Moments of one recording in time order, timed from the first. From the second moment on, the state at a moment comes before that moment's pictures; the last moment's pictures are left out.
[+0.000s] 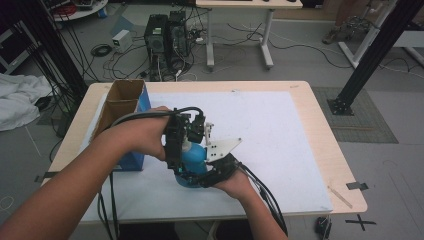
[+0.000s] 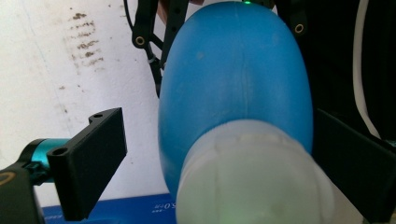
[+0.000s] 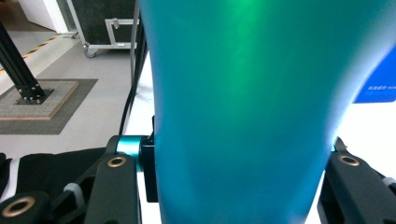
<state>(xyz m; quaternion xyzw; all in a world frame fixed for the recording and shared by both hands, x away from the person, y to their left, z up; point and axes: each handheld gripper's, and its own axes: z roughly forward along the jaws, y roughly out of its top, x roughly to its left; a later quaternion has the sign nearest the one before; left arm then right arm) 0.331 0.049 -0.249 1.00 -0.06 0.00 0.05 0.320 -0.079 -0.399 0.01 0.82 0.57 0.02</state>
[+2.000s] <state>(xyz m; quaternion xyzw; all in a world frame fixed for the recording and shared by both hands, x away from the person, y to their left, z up) 0.327 0.037 -0.251 1.00 -0.07 0.00 0.02 0.319 -0.077 -0.398 0.01 0.82 0.58 0.01</state>
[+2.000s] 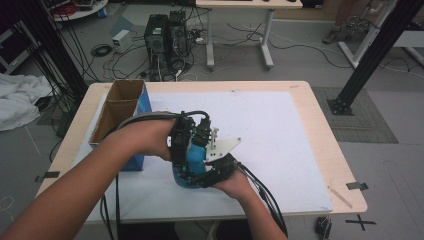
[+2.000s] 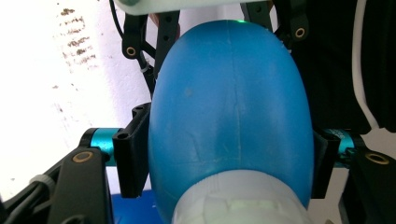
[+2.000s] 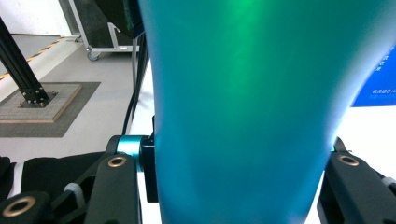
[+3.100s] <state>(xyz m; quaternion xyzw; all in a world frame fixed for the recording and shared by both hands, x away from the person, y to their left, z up) 0.331 0.044 -0.235 1.00 -0.02 0.00 -0.01 0.318 -0.085 -0.393 0.03 0.81 0.59 0.00</state>
